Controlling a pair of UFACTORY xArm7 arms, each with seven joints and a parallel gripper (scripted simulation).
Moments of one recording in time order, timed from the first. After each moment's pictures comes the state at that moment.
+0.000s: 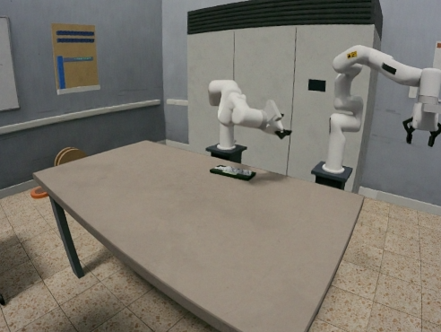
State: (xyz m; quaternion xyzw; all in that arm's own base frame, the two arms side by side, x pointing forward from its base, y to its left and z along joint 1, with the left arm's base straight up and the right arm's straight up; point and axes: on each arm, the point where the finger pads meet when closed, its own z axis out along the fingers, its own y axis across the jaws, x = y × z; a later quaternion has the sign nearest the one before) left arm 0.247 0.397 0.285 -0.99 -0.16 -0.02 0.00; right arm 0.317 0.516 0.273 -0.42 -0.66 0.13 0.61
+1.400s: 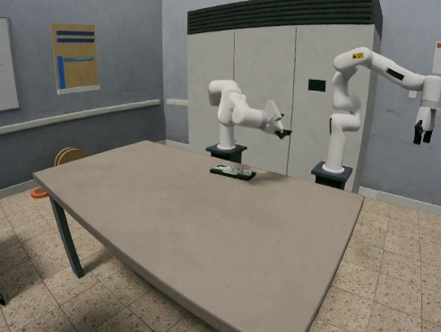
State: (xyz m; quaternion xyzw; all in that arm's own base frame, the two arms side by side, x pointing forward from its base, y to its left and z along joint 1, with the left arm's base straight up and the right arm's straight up) left arm 0.098 0.418 0.265 -0.87 -0.50 -0.01 0.00; right arm 0.317 0.516 0.273 -0.42 -0.66 0.13 0.61
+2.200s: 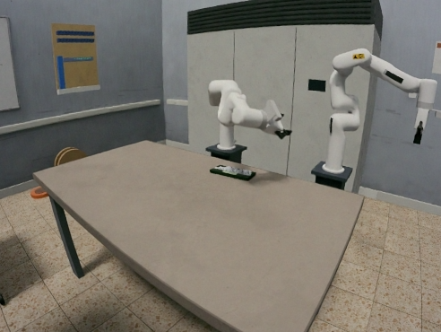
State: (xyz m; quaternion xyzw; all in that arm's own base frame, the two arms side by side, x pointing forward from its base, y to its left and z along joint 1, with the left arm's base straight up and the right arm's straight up) left arm 0.012 0.405 0.252 -0.74 -0.67 0.00 0.00; right arm 0.317 0.516 0.273 -0.42 -0.66 0.13 0.61
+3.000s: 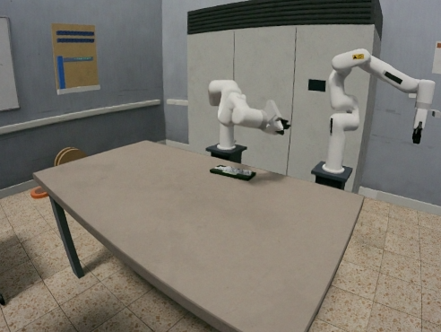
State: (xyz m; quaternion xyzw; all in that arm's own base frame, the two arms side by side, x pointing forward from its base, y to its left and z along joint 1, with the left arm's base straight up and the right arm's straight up) left arm -0.010 0.399 0.248 -0.70 -0.72 0.00 0.00; right arm 0.317 0.516 0.273 -0.42 -0.66 0.13 0.61
